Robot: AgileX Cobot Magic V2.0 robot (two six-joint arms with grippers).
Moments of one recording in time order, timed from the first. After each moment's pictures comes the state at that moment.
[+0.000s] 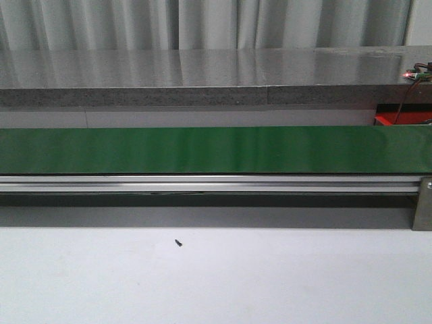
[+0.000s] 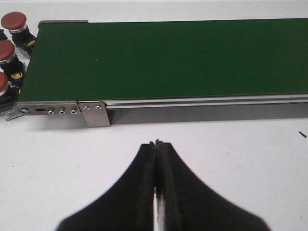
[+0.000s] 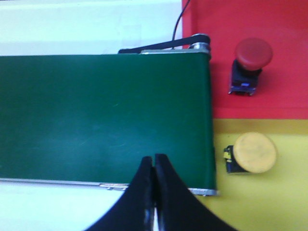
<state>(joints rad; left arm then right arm) 0.08 0.61 -0.60 -0.23 0.73 0.20 -0.18 1.15 -0.78 0.43 0.50 -0.40</state>
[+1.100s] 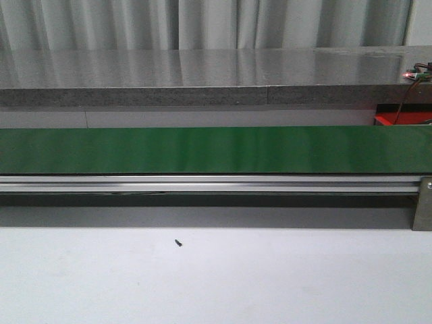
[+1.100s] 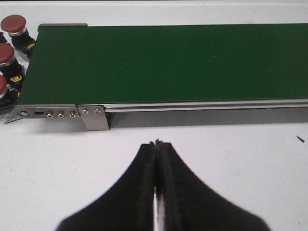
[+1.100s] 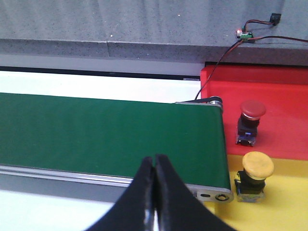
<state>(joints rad) 0.08 0.61 -0.60 -0.24 0.71 0.18 -0.05 0.51 -0.40 0.45 0.28 -0.40</state>
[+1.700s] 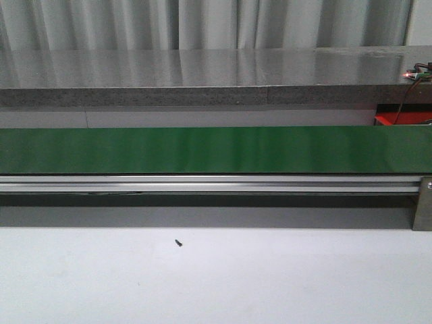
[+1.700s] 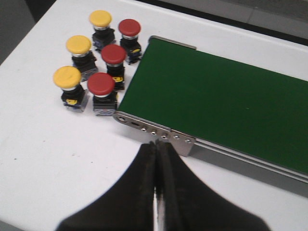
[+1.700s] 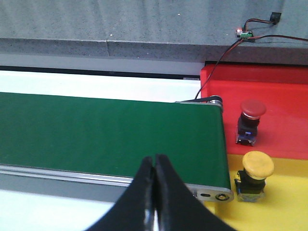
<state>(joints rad) 0.41 0.85 -0.75 -0.19 0.67 0.10 -0.05 0.51 -0.40 0.45 0.28 -0.40</state>
